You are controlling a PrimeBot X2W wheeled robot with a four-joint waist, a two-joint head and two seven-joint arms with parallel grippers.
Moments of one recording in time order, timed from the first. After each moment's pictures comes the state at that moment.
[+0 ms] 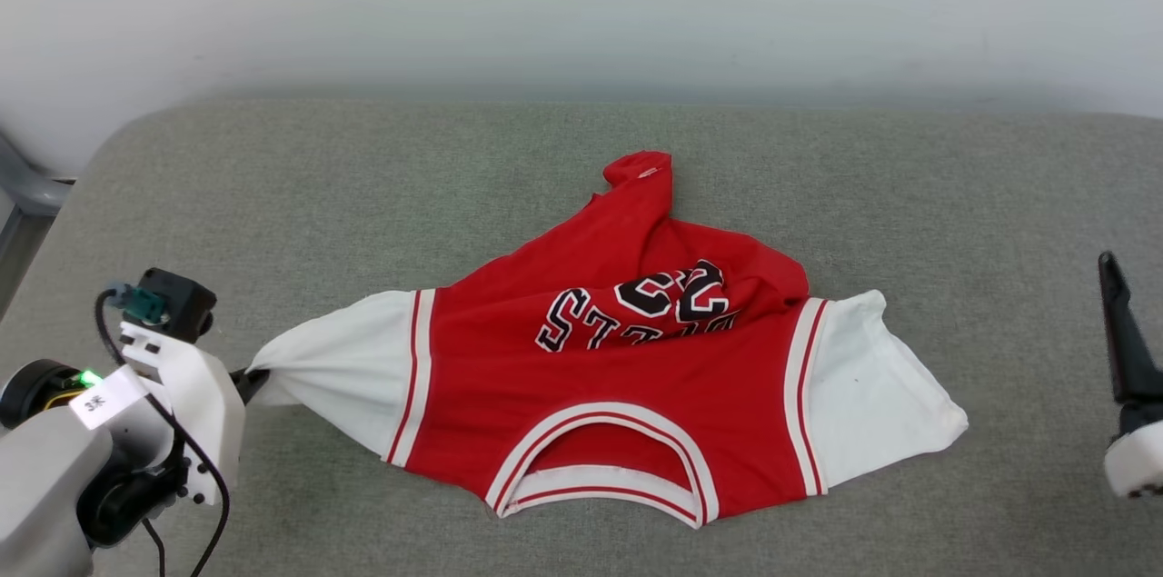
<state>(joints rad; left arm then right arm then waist) -0.61 0.87 -0.95 0.39 -1.04 -0.05 0.26 -0.07 -0.32 -0.16 -0.02 0.13 0.13 -0.11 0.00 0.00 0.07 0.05</state>
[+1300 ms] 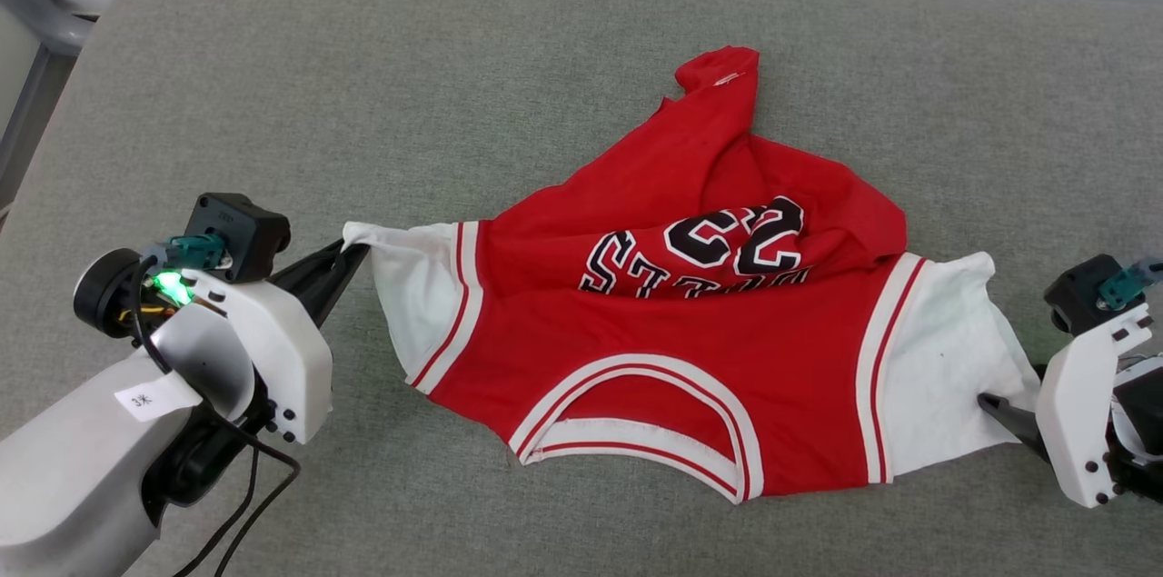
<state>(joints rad) -0.67 0.86 -0.90 0.06 -0.91 0.09 0.09 -0.39 -0.74 0.53 0.24 0.69 0.13 0.68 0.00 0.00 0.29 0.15</state>
